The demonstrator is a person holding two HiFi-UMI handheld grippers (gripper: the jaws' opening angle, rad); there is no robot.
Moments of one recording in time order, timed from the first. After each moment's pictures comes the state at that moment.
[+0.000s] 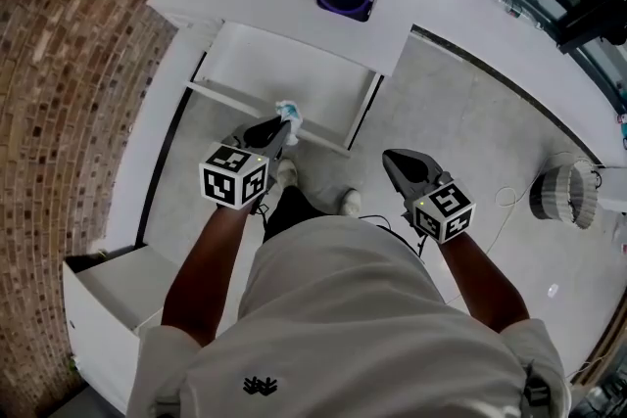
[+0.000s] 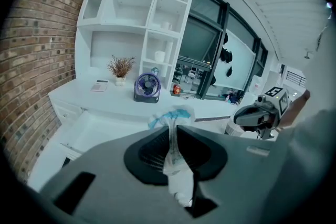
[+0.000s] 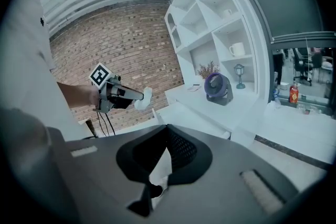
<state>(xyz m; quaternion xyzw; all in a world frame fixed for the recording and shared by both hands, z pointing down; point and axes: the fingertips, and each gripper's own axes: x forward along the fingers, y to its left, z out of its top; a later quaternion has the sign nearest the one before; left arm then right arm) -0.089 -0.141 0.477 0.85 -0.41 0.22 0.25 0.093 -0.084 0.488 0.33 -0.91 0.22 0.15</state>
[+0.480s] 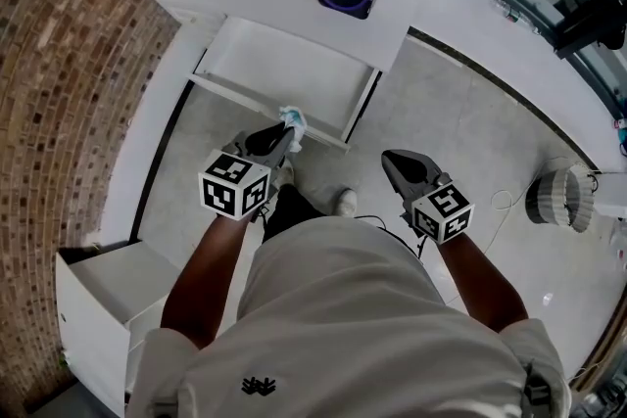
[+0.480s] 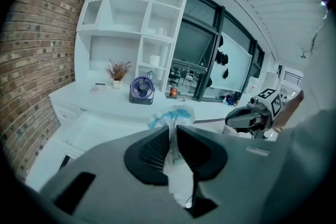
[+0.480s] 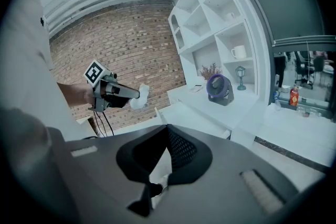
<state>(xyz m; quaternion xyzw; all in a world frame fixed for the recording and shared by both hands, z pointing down) -0.074 -0.098 0.458 0.86 -0.41 0.20 0.24 0.097 -0.059 0.482 0.32 -0.91 0.21 0.15</state>
